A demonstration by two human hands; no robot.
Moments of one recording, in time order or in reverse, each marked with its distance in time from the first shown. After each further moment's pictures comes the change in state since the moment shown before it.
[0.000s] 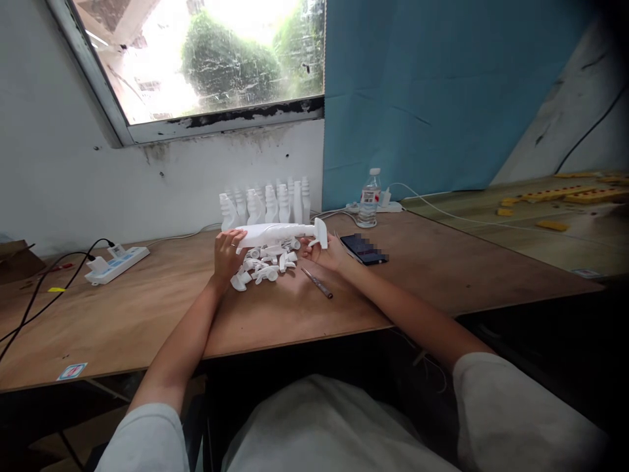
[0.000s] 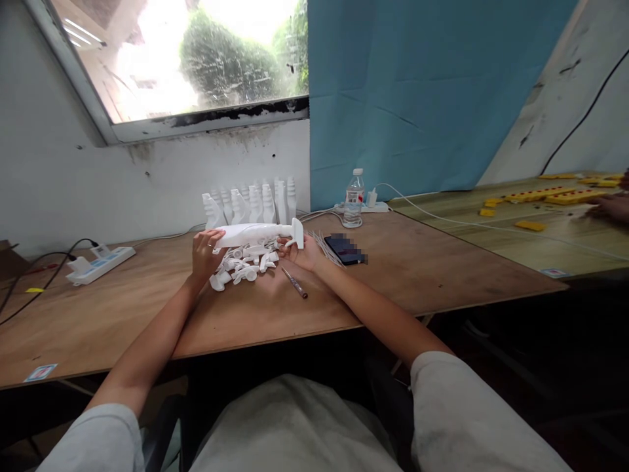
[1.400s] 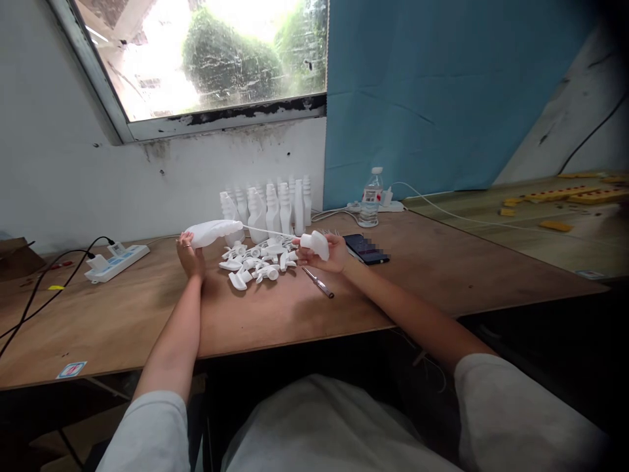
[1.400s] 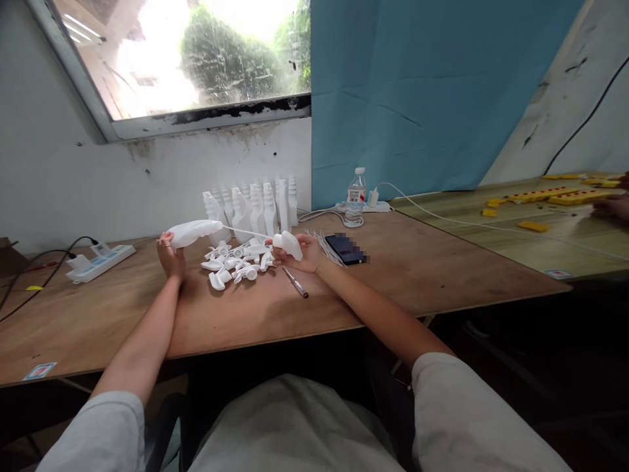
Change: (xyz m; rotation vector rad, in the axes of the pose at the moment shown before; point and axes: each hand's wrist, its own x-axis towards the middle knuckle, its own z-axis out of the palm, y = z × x) left_hand -0.048 -0.104 -0.016 0.005 0.280 -0.495; right_hand -0.020 -0.007 0.019 -0.267 -0.423 0.030
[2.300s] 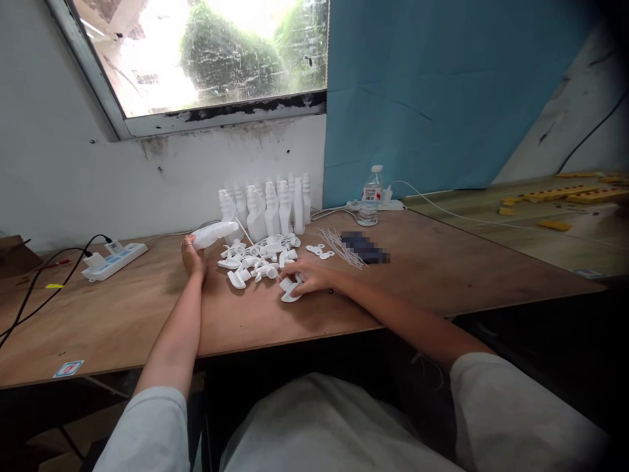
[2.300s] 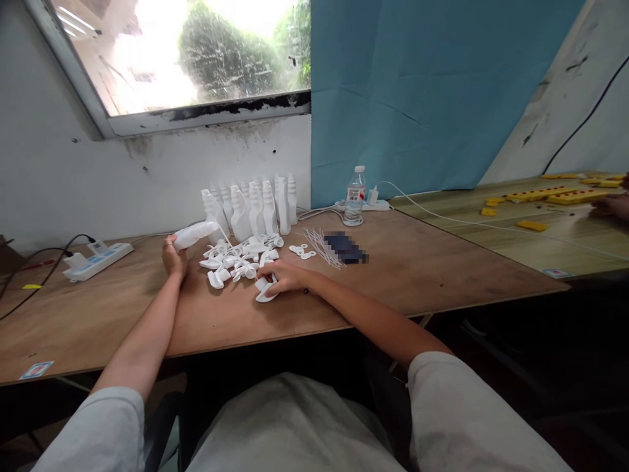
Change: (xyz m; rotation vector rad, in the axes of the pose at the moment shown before) left_hand -0.009 -0.016 0.013 -0.039 -0.047 -0.144; right_hand 0.001 0.033 0.016 -1.198 -0.246 -0.002
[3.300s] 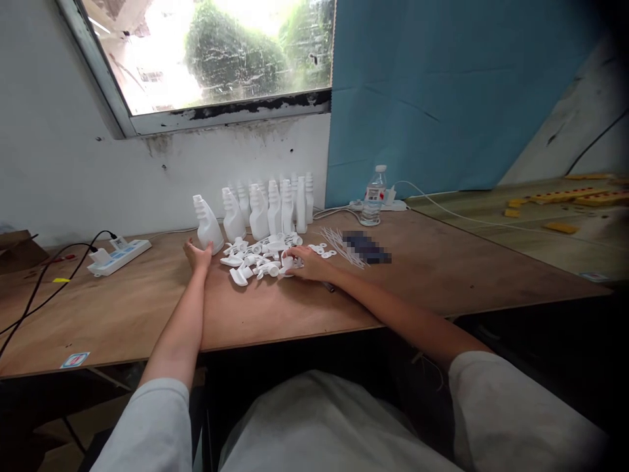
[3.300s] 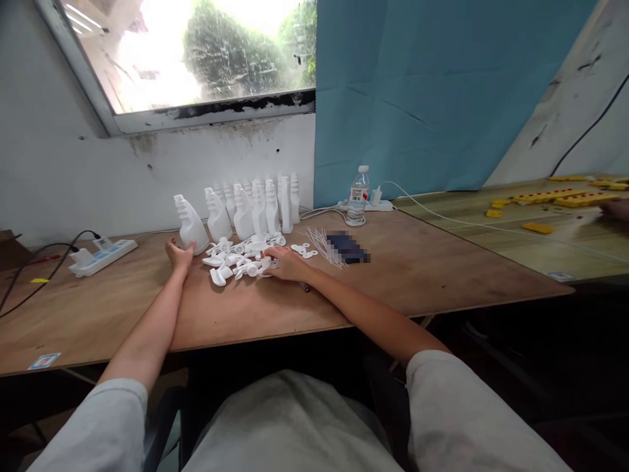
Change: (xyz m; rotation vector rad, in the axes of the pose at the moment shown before) left_hand -0.002 0.037 -0.005 0.256 -0.151 -0.346; right_hand 0.008 0.030 0.007 -0.294 0.434 0.043
